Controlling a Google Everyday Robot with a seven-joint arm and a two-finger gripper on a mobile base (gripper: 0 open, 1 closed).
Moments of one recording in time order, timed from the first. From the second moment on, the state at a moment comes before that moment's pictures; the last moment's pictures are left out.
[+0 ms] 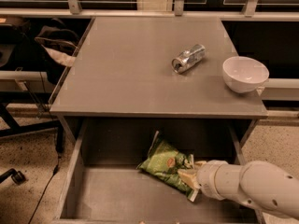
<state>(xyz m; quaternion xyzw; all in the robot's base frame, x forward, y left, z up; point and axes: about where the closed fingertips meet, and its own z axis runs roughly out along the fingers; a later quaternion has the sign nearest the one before) 0.428 -0.122 0.629 -0.32 0.87 0.16 0.35</state>
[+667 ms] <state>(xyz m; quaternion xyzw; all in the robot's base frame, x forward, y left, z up) 0.412 -0.101 0.689 -0.38 0.83 0.14 0.38</state>
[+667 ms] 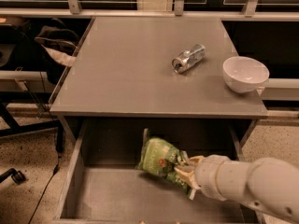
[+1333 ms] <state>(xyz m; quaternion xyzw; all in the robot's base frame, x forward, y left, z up) 0.393 -0.105 0.800 -0.38 0.76 0.24 0.47</state>
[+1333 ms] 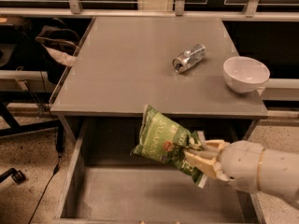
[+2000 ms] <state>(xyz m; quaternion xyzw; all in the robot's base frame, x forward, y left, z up) 0.365 -0.101 0.858 -0.42 0.70 0.33 0.47</state>
